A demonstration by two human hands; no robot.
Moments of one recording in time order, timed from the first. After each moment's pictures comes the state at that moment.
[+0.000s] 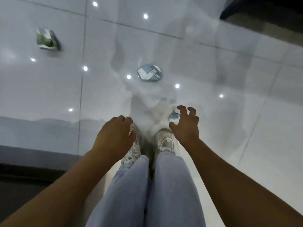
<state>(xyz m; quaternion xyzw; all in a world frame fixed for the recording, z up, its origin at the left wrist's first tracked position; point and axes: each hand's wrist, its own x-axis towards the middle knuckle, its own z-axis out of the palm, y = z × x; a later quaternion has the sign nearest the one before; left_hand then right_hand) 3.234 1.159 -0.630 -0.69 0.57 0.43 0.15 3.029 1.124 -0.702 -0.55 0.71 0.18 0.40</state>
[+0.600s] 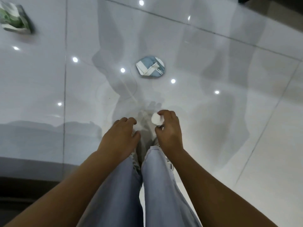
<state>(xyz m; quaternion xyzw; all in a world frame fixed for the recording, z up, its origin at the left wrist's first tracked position) 3.223 1.166 -0.712 -0.70 0.46 0.54 0.10 3.067 1.165 -0.770 -0.58 0.68 -0.01 0.44</state>
